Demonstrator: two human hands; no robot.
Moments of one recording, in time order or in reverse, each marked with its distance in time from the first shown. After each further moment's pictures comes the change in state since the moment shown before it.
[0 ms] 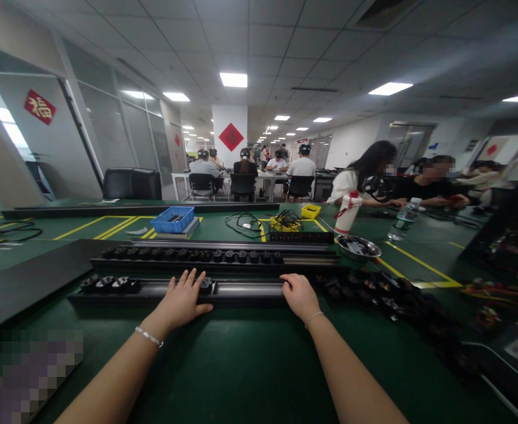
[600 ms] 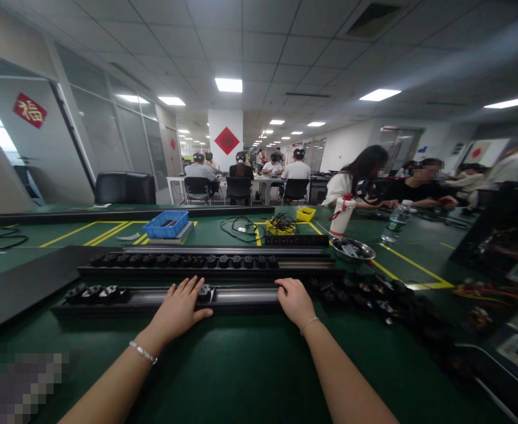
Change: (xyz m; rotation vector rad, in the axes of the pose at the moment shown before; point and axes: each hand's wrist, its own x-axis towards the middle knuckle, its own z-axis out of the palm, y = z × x) left_hand 0.001 0.011 0.005 0.032 0.129 0.071; right_hand 0.001 0.002 0.003 0.023 0.005 -0.010
